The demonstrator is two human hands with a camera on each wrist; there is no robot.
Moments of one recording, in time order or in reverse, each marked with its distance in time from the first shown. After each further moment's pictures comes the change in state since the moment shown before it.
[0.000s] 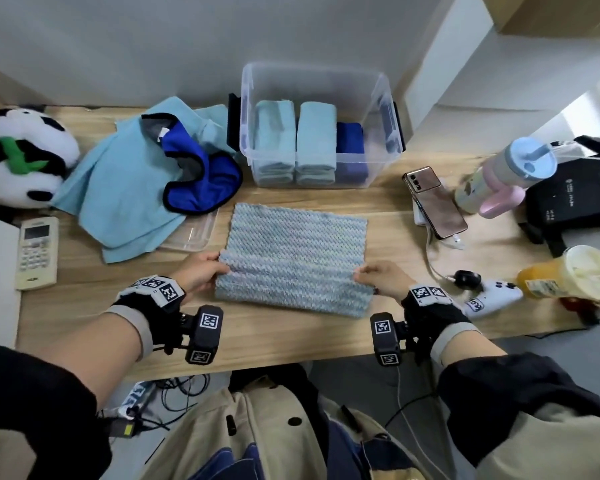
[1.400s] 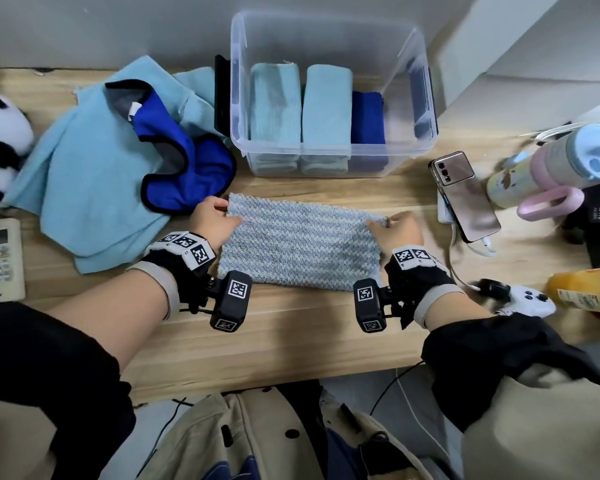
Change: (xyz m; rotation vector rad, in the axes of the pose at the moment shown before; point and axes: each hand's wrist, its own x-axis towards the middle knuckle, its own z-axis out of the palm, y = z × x) left_hand 0.080 0.065 0.018 0.307 0.345 0.169; right_hand 0.081 -0.050 -0.010 -0.151 0.492 0.193
